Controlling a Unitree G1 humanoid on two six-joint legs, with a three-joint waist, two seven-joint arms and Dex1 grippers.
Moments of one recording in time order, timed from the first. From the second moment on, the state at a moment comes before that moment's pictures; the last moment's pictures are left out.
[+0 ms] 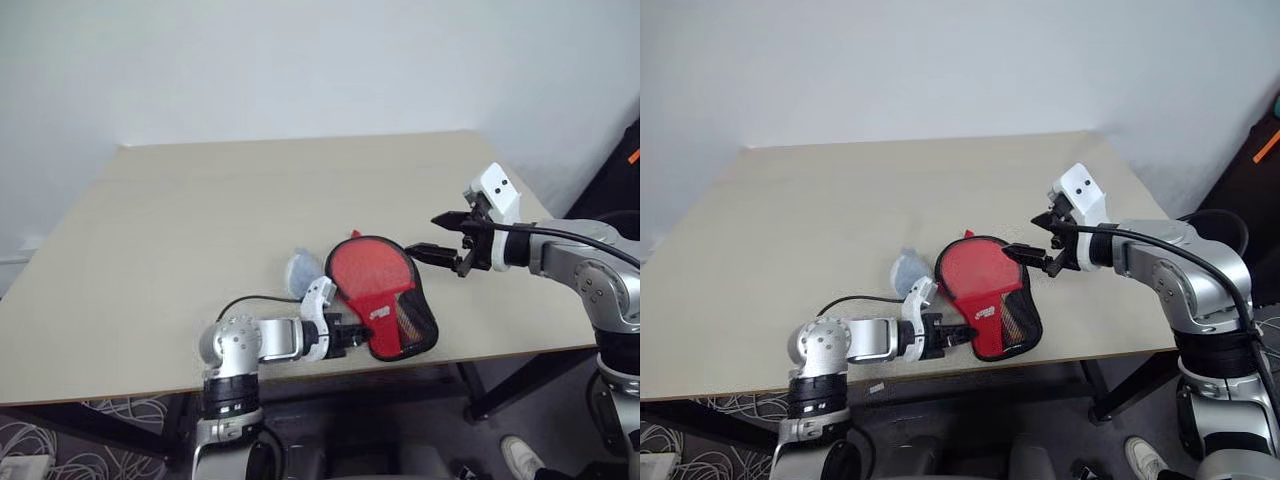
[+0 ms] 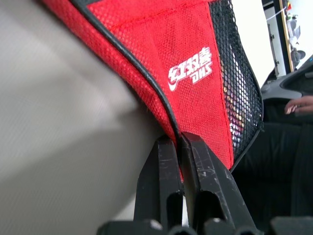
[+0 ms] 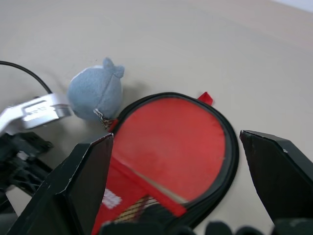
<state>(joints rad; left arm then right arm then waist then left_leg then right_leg) -0.32 0.05 0.21 -0.14 -0.86 1.59 -0.13 -0.62 -0.70 0.03 -0.30 0.54 1.08 0.71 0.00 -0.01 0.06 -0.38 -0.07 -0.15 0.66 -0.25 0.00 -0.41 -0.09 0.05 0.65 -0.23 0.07</state>
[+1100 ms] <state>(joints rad) -0.21 0.48 -0.03 -0.21 -1.59 1.53 0.18 -0.62 -0.68 0.06 -0.32 0.55 1.09 0.71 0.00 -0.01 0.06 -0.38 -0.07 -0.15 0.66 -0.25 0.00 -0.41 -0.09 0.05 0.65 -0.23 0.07</state>
